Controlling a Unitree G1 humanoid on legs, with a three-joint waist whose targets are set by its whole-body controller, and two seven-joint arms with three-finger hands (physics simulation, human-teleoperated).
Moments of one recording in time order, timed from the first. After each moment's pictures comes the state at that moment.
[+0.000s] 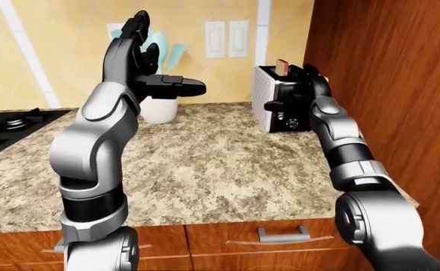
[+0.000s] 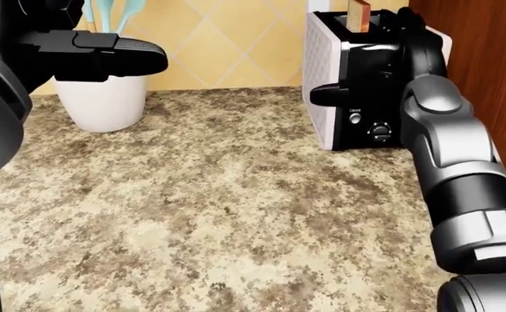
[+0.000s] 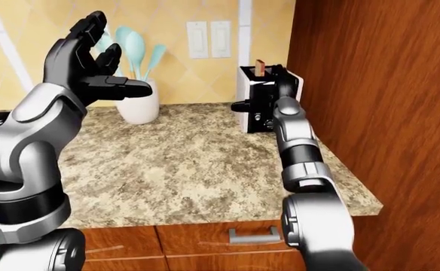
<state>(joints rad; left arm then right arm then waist) -0.86 0.28 0.16 -0.22 -0.33 0.90 0.08 -1.08 -0.30 -0.13 0.94 0.03 0.29 -0.06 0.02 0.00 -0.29</state>
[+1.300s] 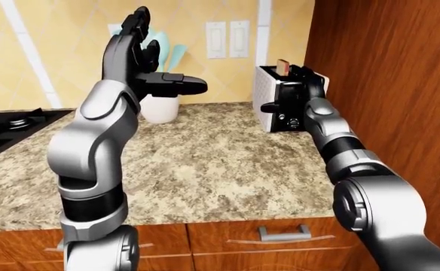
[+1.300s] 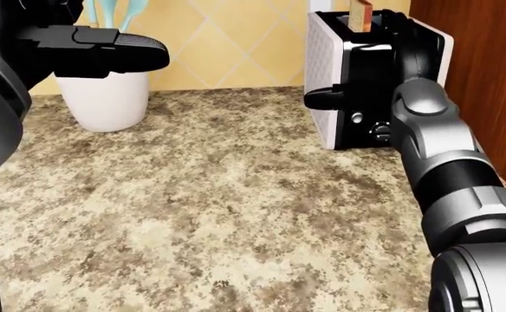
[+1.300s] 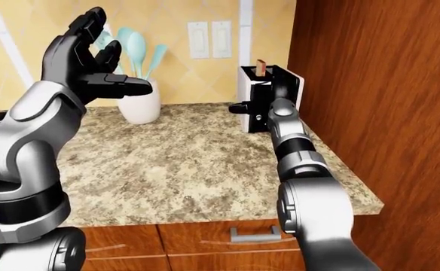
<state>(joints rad) -0.87 0.28 0.16 -0.23 -0.34 0.91 0.09 -1.21 -0.29 -0.15 1.28 -0.02 0.08 -0.08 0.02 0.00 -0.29</state>
